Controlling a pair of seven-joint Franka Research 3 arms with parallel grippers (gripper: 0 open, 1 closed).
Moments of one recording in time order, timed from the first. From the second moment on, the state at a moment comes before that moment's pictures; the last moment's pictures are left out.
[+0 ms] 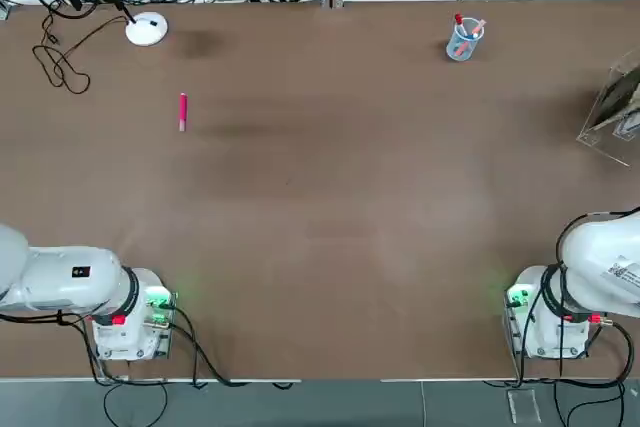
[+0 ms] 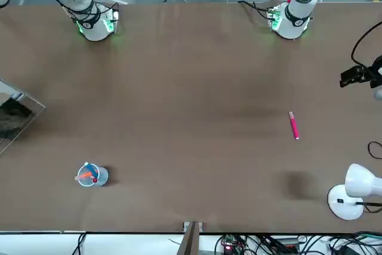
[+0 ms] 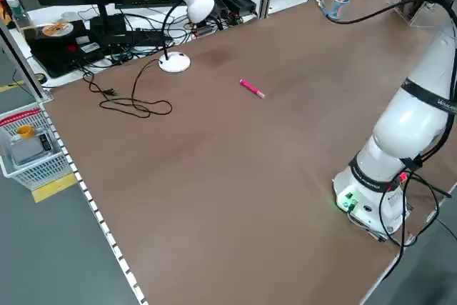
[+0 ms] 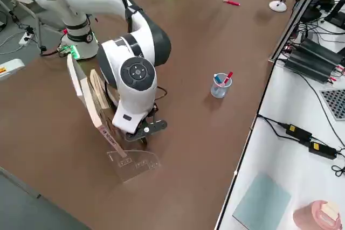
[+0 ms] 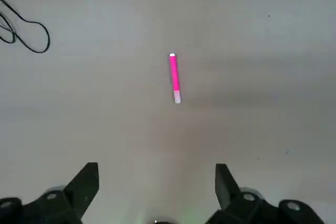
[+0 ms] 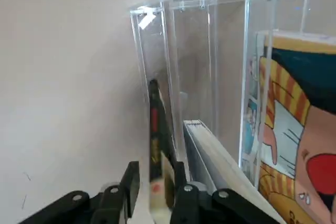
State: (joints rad) left arm 0.03 0.06 -0.09 -1.58 -0.01 1.55 -0.03; right arm -0.54 0.73 0.01 -1.11 0.03 1.58 0.15
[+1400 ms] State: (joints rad) left arm 0.03 0.06 -0.09 -1.58 -0.01 1.55 -0.03; right arm -0.54 0.73 0.02 -1.03 0.03 1.36 0.13
